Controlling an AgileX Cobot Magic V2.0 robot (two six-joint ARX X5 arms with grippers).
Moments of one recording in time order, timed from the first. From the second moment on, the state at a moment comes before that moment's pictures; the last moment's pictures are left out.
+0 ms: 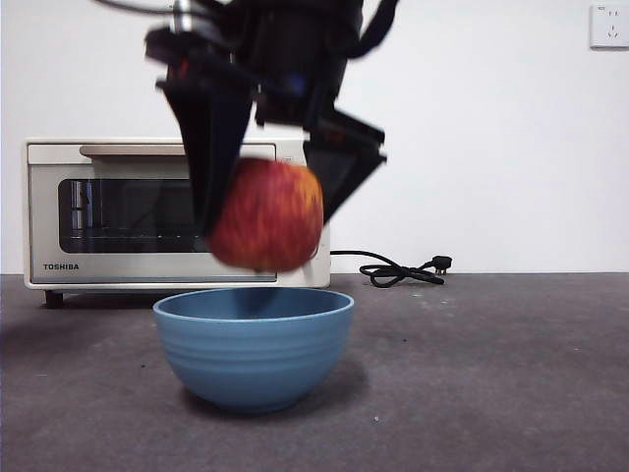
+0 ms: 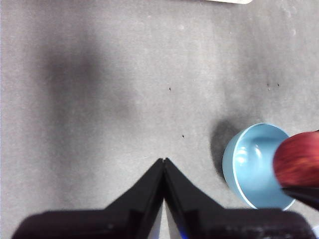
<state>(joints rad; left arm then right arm) -0.05 1.05 1.02 -0.93 0.31 -0.15 0.91 1.85 1.55 -0.97 -0.08 0.13</state>
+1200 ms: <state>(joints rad) -0.05 1.05 1.02 -0.93 0.31 -0.13 0.91 1.86 1.43 -0.79 -0.08 0.19</state>
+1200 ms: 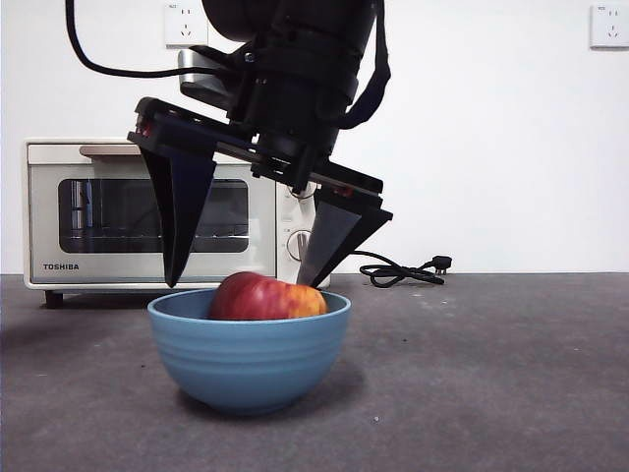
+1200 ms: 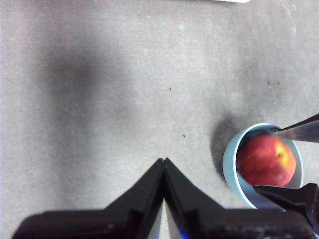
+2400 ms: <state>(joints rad) -0.05 1.41 1.34 -0.72 0.40 -0.06 0.73 1.43 1.09 -0.84 0.07 0.21</state>
